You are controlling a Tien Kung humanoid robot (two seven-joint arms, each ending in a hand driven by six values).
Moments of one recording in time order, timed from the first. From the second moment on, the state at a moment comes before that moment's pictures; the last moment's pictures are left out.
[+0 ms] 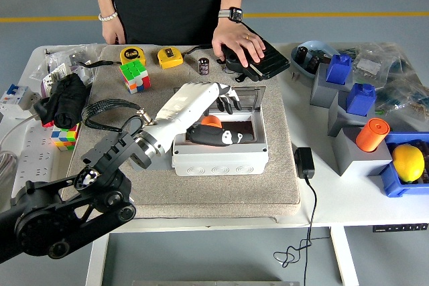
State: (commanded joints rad) left arm -0.53 0.33 -0.58 -1.56 1.81 0.35 0.19; right arm 0.16 -0.18 0.17 0.40 -0.57 -0.12 -0.06
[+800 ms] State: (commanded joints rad) left arm -0.50 0.38 -0.56 -1.53 1.80 0.28 0.22; right arm 0.16 -0.18 0.17 0.40 -0.58 -0.12 -0.06
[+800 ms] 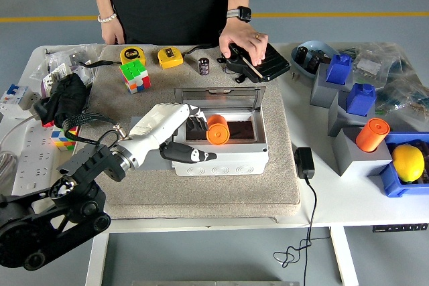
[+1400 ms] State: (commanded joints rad) left arm -0.63 0.21 -0.47 -1.42 1.56 0.29 0.15; right arm 0.16 -0.18 0.17 0.41 -0.58 -0.12 -0.06
